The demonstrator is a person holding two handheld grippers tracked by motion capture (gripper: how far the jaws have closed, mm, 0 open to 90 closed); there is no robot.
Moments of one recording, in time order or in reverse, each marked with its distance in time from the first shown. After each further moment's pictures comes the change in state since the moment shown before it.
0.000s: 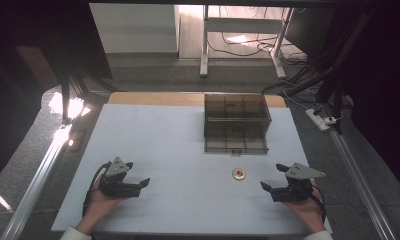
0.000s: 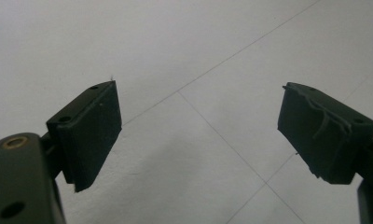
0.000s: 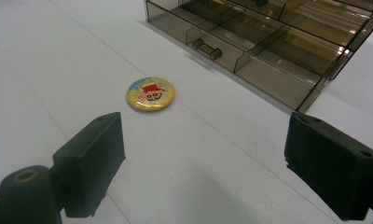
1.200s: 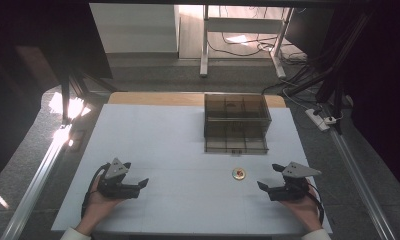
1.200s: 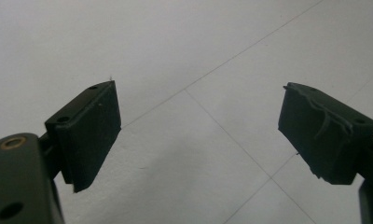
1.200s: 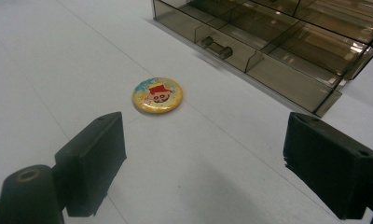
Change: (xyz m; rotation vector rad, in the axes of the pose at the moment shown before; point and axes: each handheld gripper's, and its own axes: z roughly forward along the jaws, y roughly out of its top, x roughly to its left) left arm -0.002 -0.001 -0.005 -0.006 0.037 0.013; right arm 0.001 0.000 0.010 0.011 0.032 0.008
